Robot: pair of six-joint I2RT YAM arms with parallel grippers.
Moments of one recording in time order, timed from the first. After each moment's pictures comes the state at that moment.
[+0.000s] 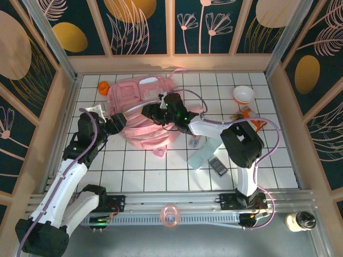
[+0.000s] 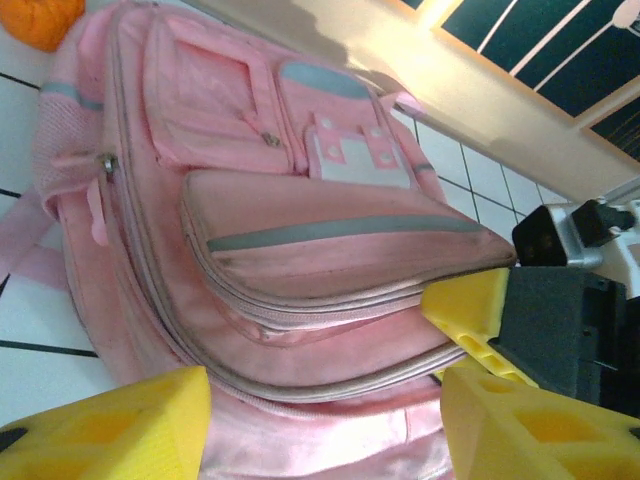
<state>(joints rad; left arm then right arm) -0.22 0.84 0.71 -0.35 0.12 -0.60 0.79 1.92 1.24 0.28 -0.41 1.15</state>
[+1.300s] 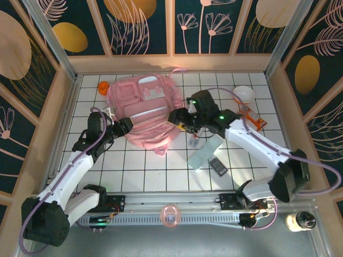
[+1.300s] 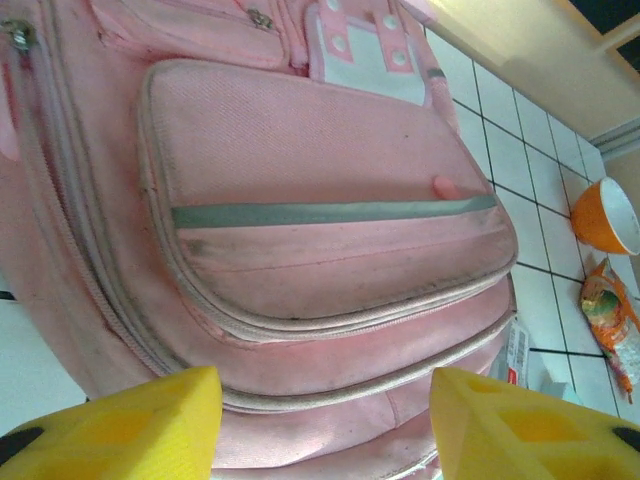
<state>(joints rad) -0.23 0.99 0.64 -0.24 0.23 -0.64 0.69 1.34 1.15 -0.53 -0.37 0.98</state>
